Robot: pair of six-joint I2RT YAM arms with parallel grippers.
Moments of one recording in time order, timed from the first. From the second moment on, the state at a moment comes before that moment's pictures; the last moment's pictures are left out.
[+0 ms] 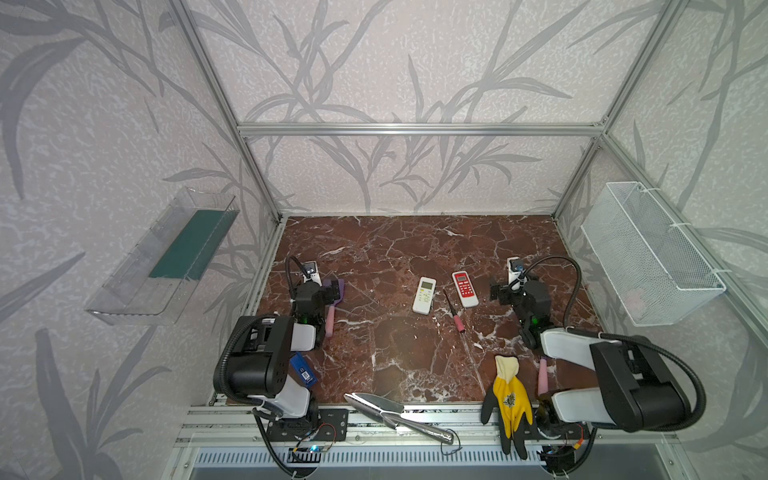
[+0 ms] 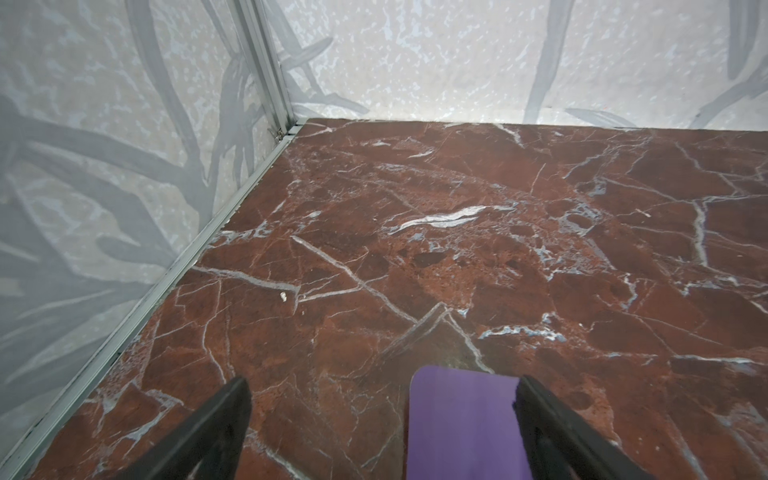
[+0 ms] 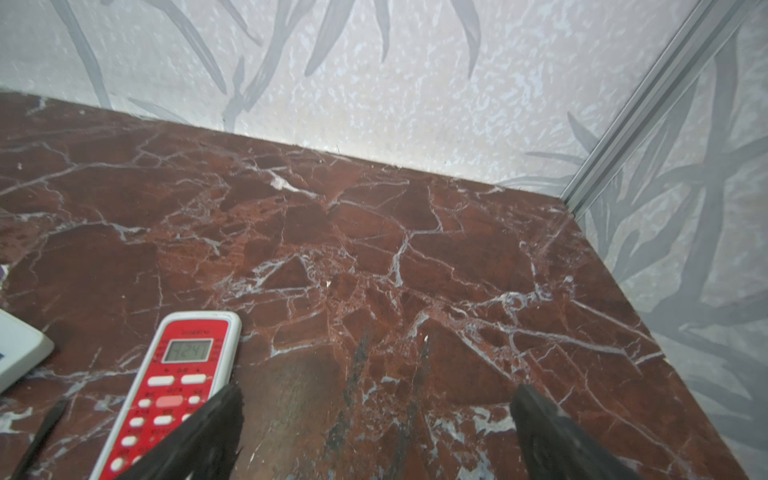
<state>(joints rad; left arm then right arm) -0.01 1.53 0.36 0.84 -0.23 -0.01 0.18 1.33 0.37 0.69 0.15 -0.11</state>
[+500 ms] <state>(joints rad) -0.21 1.23 0.69 0.02 -0.40 -0.25 0.33 1.05 0.59 -0.06 0.21 0.21</state>
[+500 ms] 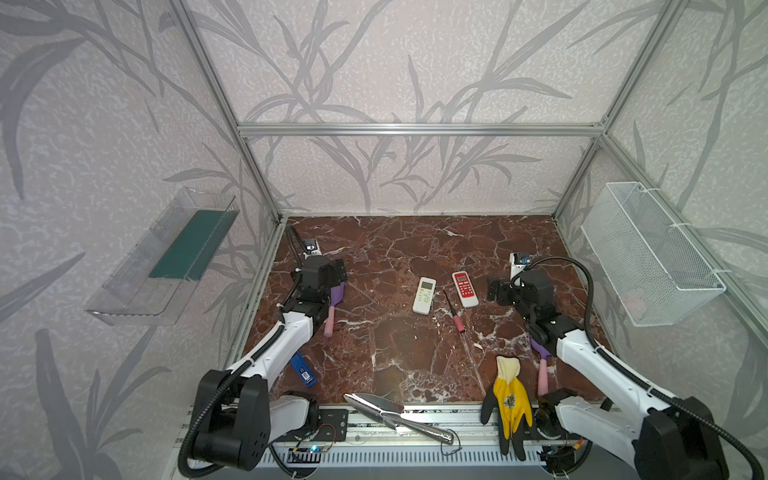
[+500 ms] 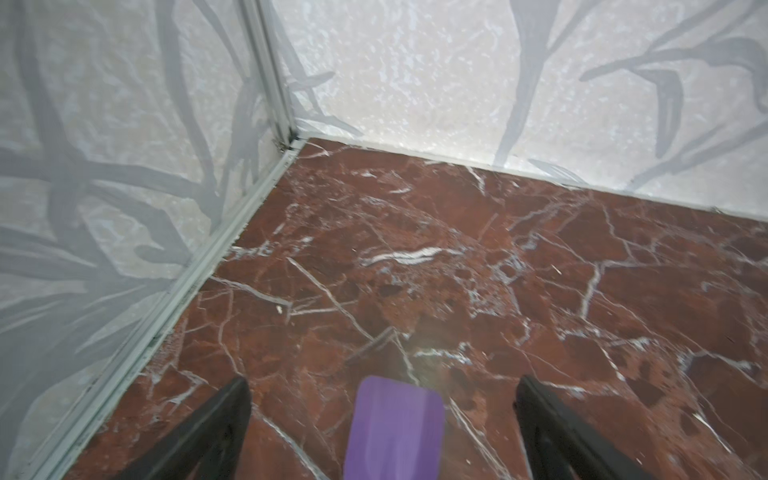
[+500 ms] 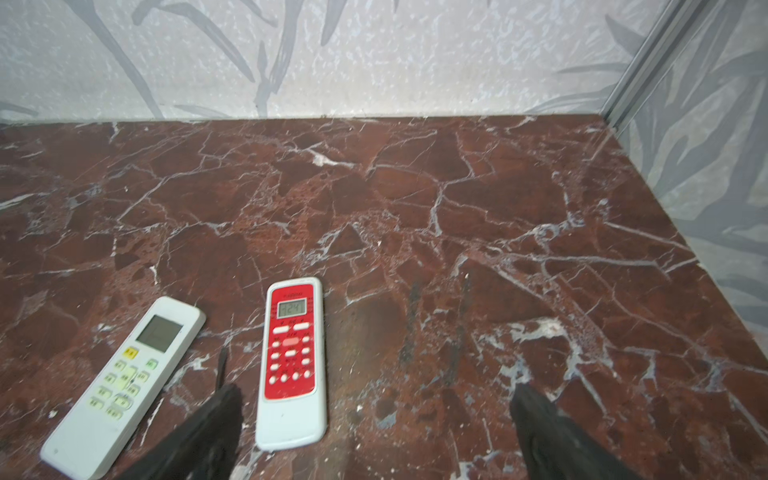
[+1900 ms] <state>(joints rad) -0.73 2.30 1.88 -0.88 -0.17 -0.39 0.44 1.05 0.67 -0.48 0.10 0.40</state>
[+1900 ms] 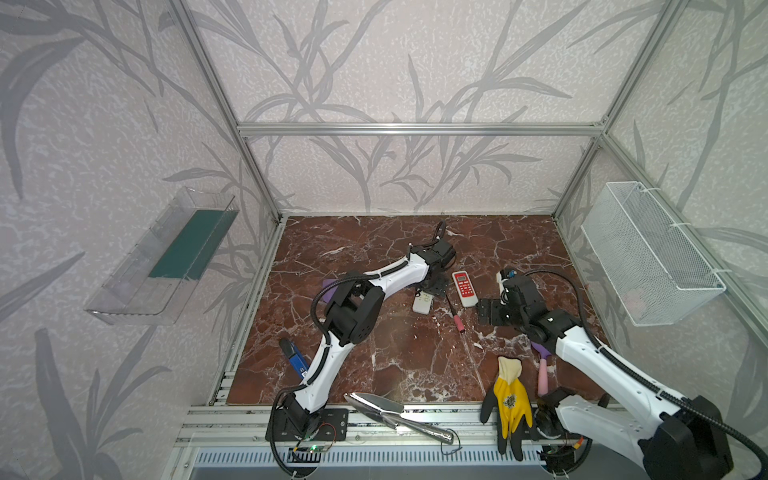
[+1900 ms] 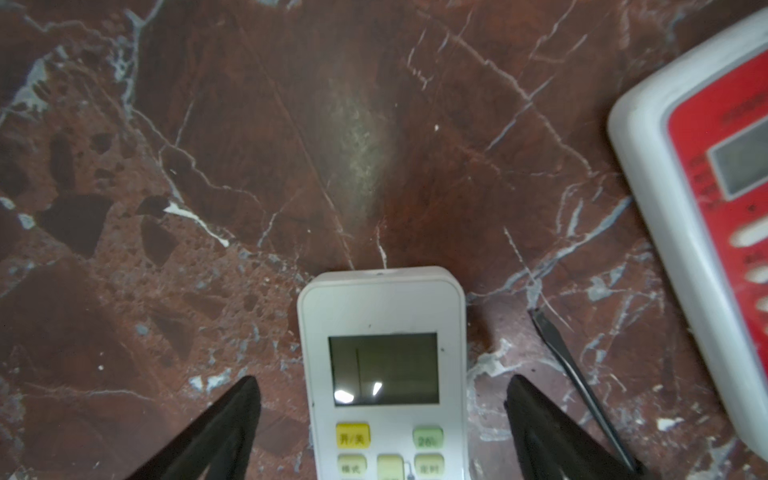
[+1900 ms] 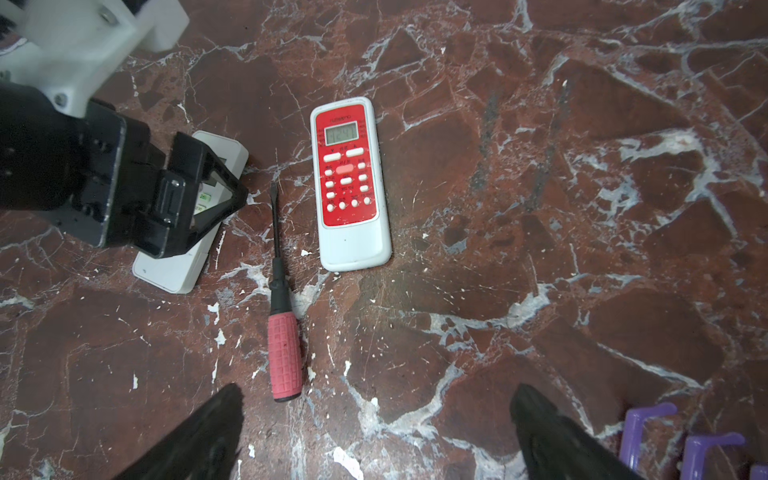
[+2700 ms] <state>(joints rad) -0.73 2.33 1.92 -0.92 -0.14 -0.42 0.44 1.01 0.57 -0.33 -0.02 0.38</state>
